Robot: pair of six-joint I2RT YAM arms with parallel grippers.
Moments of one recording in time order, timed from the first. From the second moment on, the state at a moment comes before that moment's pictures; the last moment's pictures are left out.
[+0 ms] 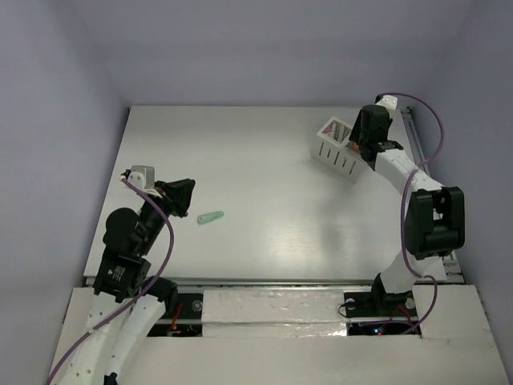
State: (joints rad) left arm -0.32 0.43 0.68 -0.22 0.09 -0.37; right arm 0.12 1.69 1.27 -0.05 0.45 0.29
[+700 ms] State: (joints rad) left arm -0.32 0.40 0.69 -0.26 -0.07 -0.38; right arm 0.70 1.81 1.36 -0.06 -0.24 0.04
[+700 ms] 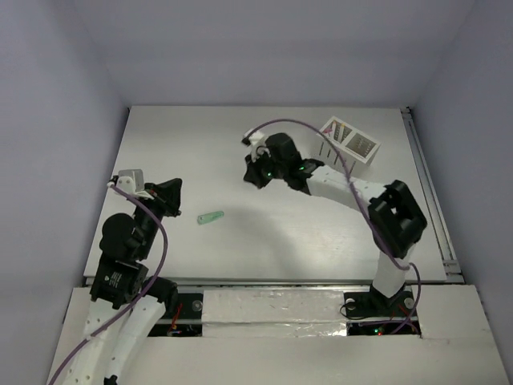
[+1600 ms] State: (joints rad) left arm -0.32 0.30 0.71 -0.28 -0.25 -0.40; right arm 1.00 2.38 1.97 -0.48 -0.28 -0.27
